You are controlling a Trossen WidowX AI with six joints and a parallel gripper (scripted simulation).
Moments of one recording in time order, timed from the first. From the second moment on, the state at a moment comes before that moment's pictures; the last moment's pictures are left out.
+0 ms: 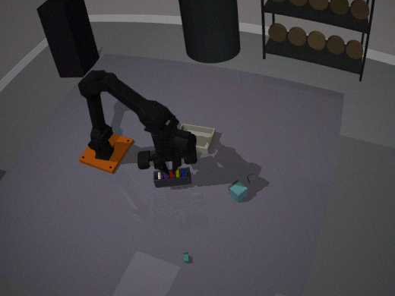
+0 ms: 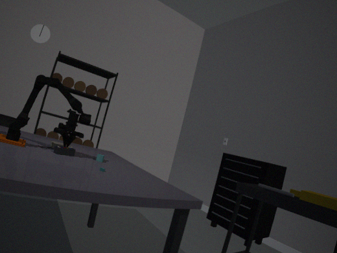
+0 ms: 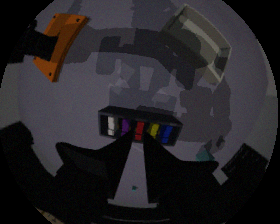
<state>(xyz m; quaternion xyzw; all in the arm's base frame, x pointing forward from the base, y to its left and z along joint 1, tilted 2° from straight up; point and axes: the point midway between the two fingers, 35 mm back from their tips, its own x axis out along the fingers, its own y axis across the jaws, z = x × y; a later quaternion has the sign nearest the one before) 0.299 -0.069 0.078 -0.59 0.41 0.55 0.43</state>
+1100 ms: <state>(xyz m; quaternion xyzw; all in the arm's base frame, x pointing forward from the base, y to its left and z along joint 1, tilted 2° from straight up) 0.299 -0.070 0.069 -0.59 0.41 0.55 0.43</state>
